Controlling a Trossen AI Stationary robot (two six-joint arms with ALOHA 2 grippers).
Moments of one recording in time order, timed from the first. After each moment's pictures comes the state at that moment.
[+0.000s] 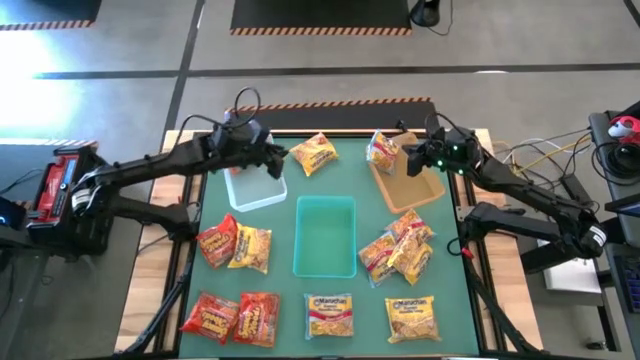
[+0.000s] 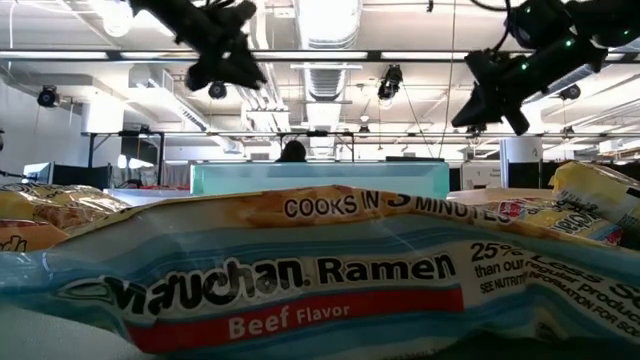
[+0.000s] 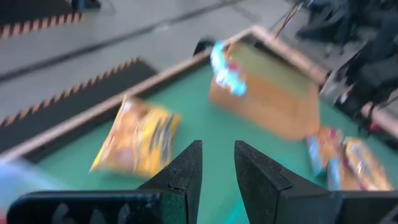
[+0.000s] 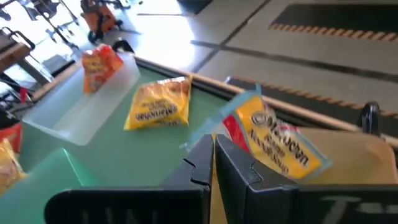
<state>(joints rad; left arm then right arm) 0.40 1.15 1.01 -0.40 -0.12 -0.41 -0.77 0.80 0.53 -0.12 -0.13 0.30</state>
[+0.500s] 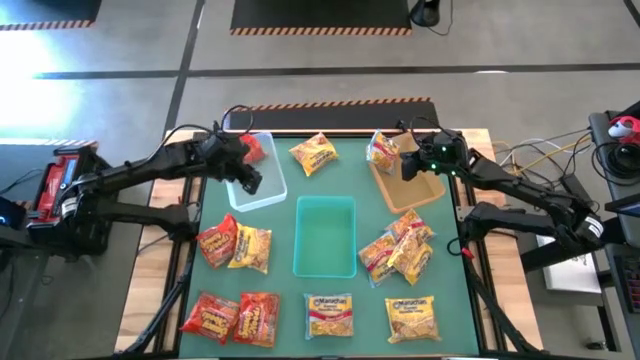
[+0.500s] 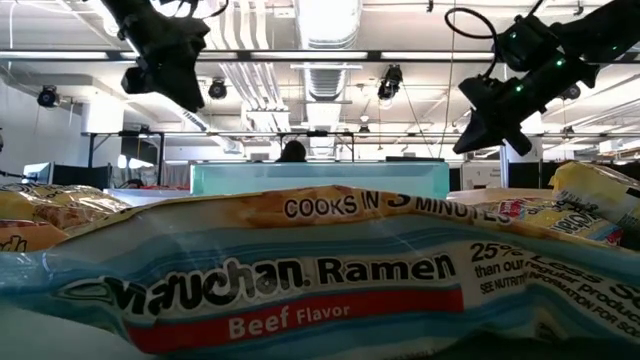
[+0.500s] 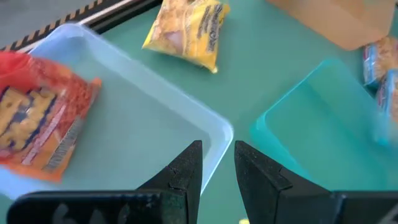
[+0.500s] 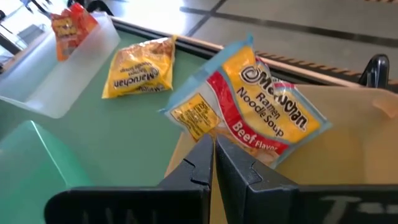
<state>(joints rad) 0.39 1.01 0.99 -0.88 -0.12 -0.50 -0.77 0.90 0.49 -0.12 -0.13 0.30</state>
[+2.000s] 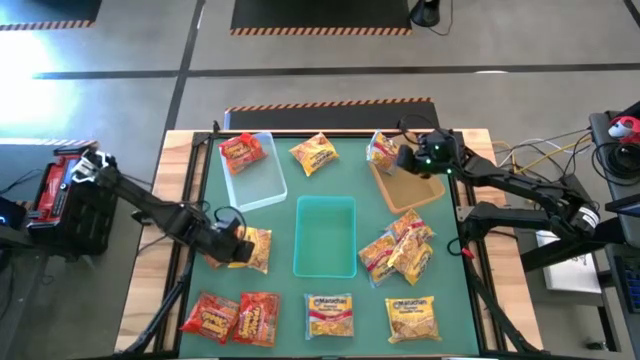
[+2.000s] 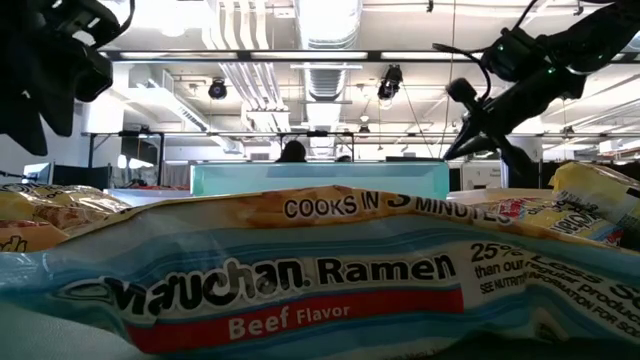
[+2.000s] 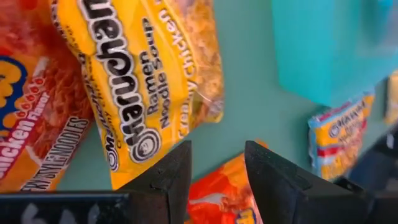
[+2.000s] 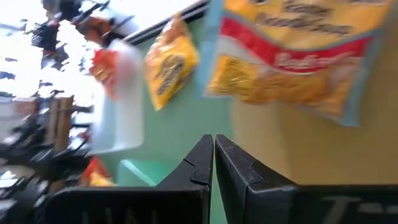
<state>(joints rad) -0.51 0.98 0.64 -0.72 -0.15 -1.77 -0.77 1.00 0.50 -0.06 -0.31 0.97</state>
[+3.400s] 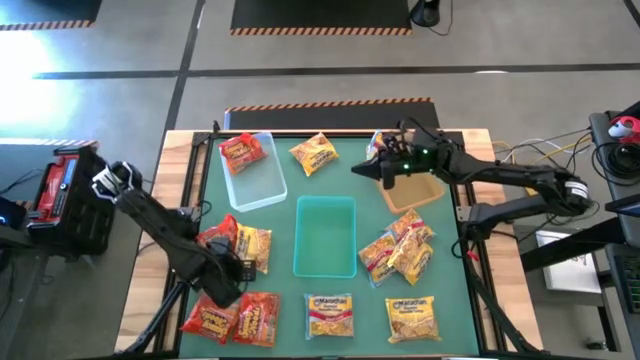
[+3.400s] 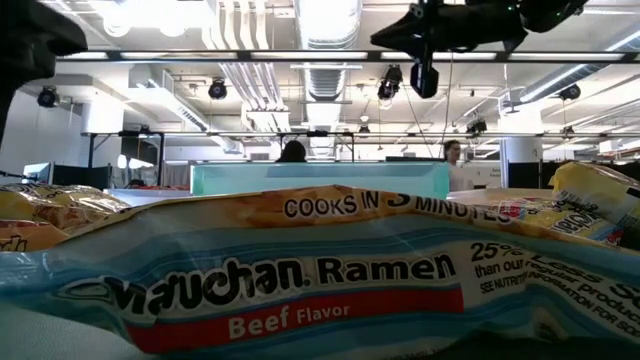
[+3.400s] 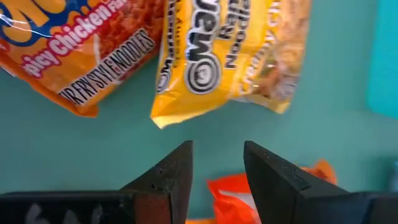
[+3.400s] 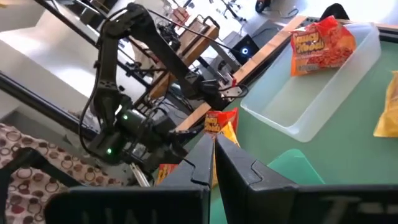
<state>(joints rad) -0.77 1.40 0.90 -0.99 -0.23 -2.31 -0.38 1.18 0.82 0.24 -0.45 0.71</state>
